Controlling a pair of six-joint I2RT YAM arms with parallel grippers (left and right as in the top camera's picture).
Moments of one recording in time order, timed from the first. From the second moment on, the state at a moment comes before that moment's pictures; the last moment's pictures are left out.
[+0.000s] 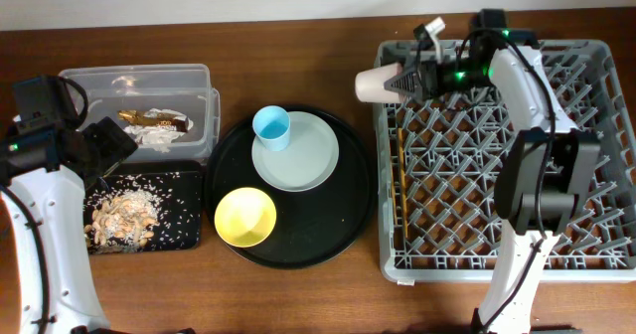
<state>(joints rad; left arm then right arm) 0.33 1.48 1.44 -1.11 -0.15 -0.43 -0.07 2.28 1.94 -1.12 -1.20 -0.48</state>
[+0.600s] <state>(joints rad) 0.33 1.48 1.44 -1.11 -0.15 -0.43 -0.13 2.25 1.88 -1.30 -1.16 -0.67</state>
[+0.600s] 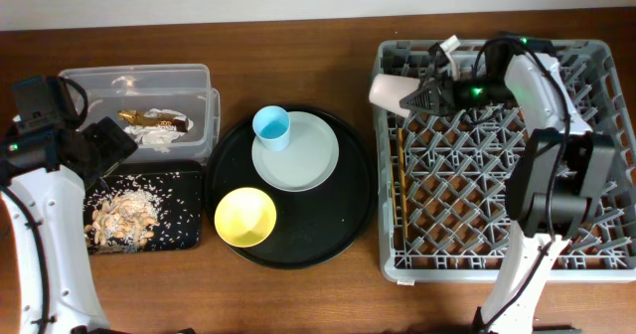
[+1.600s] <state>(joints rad) 0.33 1.48 1.44 -1.11 -0.15 -0.43 0.13 2.07 2.06 -1.20 -0.50 -0.36</state>
